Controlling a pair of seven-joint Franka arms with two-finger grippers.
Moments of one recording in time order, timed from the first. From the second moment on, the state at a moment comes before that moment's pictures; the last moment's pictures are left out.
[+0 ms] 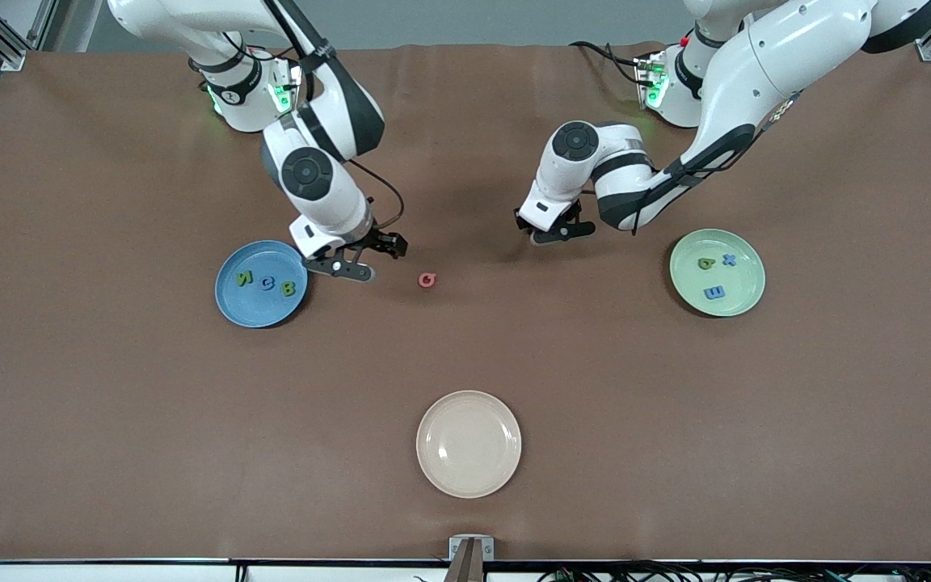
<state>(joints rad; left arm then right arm) 0.26 0.69 -0.99 -2.32 0.88 2.51 -1.59 0.68 0.30 -0.03 -2.10 0.17 2.35 0.77</state>
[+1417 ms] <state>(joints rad) 0.28 0.67 -0.99 -2.29 0.88 2.45 -1.63 0.78 0.61 -0.05 -1.90 0.17 2.52 0.91</state>
